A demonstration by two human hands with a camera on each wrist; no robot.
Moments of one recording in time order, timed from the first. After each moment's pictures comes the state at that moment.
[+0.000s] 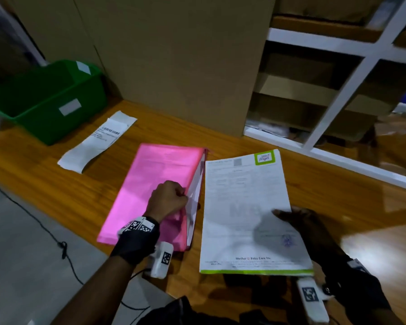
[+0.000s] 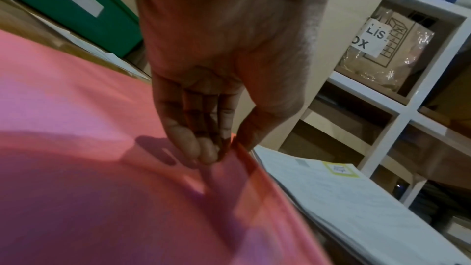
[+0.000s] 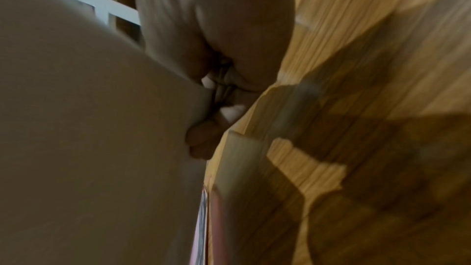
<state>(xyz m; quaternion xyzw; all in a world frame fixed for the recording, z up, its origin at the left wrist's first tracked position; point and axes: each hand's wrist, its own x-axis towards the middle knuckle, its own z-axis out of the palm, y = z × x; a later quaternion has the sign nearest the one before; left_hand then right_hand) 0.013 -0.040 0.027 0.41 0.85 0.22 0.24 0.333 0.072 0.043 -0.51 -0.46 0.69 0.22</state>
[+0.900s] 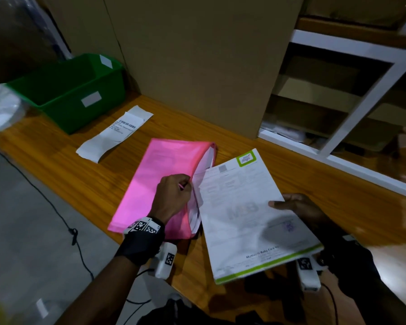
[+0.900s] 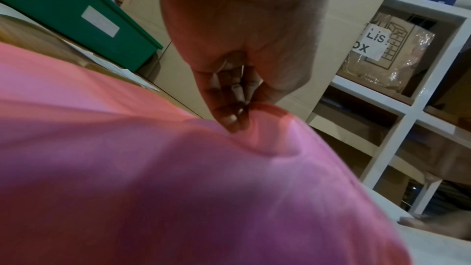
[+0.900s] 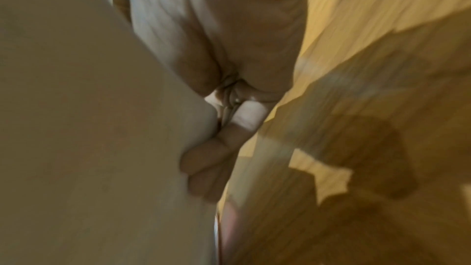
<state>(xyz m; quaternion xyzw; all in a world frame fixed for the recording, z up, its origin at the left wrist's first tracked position) 0.019 -0.057 0.036 0.43 0.82 0.36 0.13 0.293 0.117 0.049 -0.47 -0.54 0.69 0.09</state>
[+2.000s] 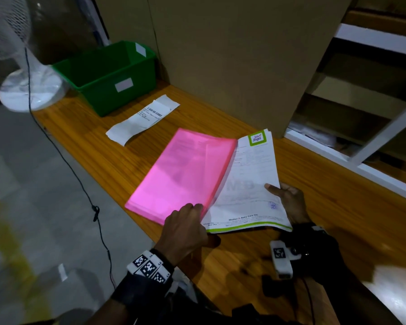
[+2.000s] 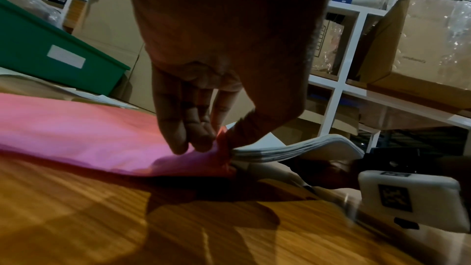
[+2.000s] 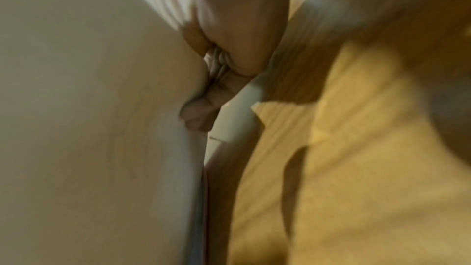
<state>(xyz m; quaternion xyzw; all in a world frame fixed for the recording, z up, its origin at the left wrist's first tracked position) 0.081 -0.129 0.039 0.46 0.86 0.10 0.18 0.223 0.104 0.003 -0.46 -0.48 0.69 0.28</state>
